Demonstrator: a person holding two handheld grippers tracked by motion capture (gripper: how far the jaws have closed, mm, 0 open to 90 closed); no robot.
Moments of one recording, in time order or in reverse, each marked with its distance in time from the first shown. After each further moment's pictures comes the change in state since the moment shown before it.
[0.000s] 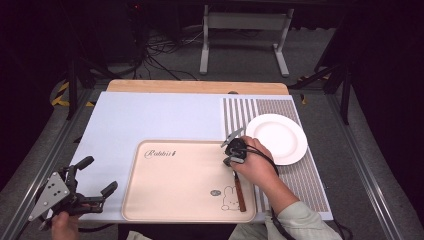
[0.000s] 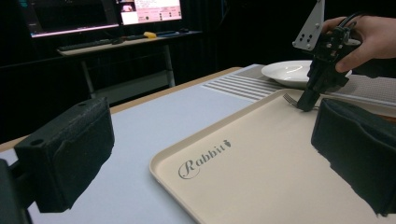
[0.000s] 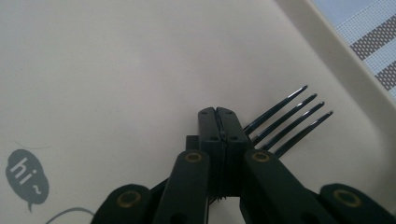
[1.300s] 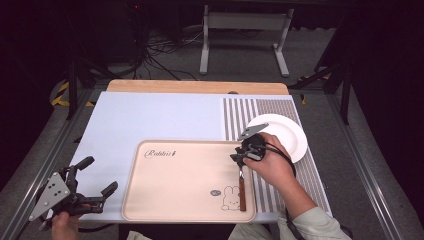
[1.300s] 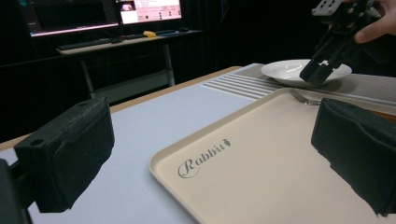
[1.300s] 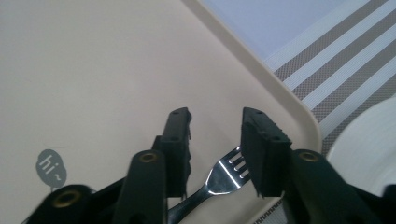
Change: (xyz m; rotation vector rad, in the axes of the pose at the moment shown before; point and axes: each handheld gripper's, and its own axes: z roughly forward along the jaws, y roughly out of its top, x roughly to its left) left arm 0.000 -0.001 0.000 0.003 0.000 -0.003; right arm -0.012 -0.021 -0.048 -0.211 -0.034 0.040
